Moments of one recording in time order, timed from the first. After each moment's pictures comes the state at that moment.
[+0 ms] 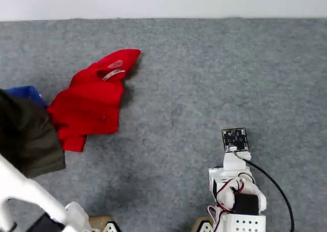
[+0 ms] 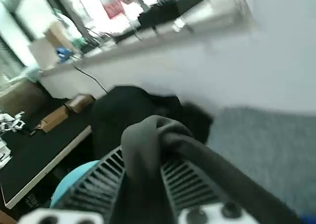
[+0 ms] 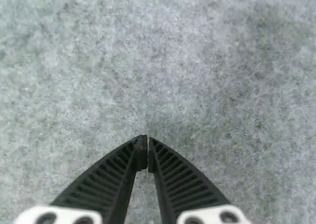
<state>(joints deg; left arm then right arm) -51.3 -21.6 0.3 42.2 -22.7 0.4 -102.5 95.6 75.3 6.4</state>
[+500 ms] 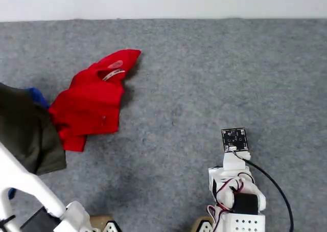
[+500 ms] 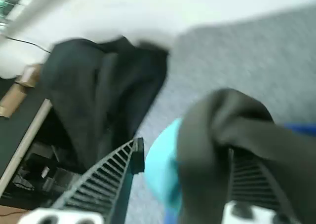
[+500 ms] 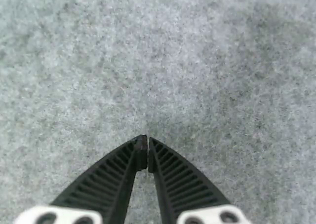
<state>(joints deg) -50.0 -18.9 9.7 48.4 -34.0 0.4 -102.5 95.6 75.3 6.4</state>
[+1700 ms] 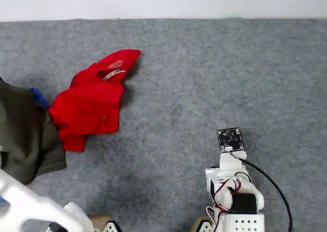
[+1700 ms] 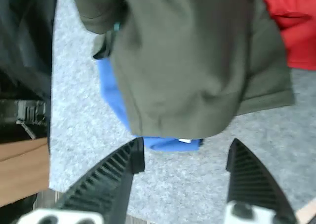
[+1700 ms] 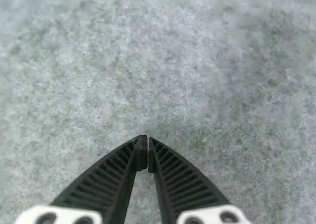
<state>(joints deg) -57.7 -36.4 6.8 99.3 -47.5 -3.5 -102.5 95.6 75.3 6.4</state>
